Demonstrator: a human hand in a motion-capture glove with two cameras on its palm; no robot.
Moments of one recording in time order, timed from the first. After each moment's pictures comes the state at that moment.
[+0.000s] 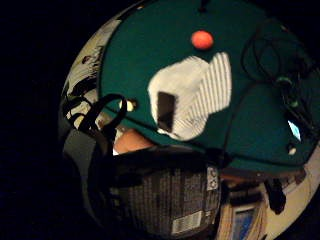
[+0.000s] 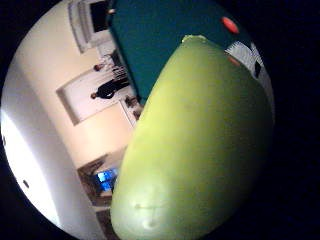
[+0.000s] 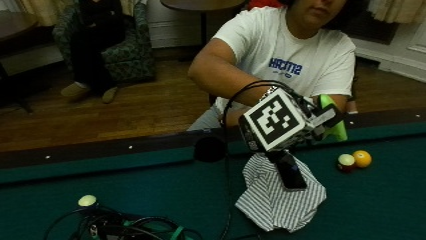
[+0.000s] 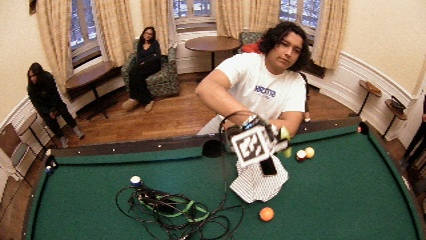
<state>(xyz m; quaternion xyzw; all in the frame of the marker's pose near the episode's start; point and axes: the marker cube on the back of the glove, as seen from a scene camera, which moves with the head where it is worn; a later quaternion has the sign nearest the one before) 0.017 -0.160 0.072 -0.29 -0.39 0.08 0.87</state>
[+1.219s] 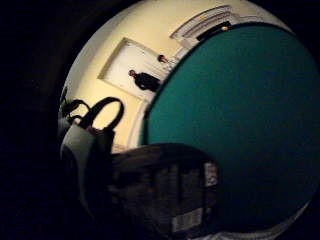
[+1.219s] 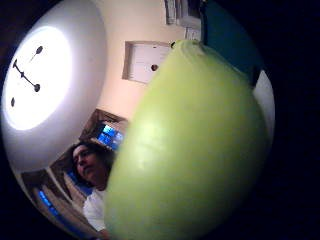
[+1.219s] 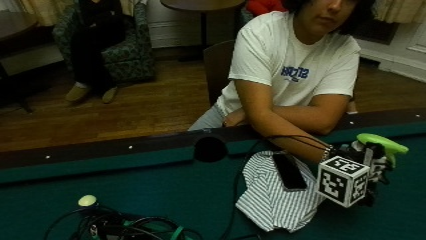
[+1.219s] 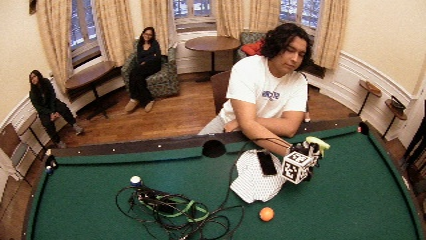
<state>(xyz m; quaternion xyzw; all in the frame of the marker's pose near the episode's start) -0.200 -0.207 0.247 -0.02 -0.64 -0.13 0.76</state>
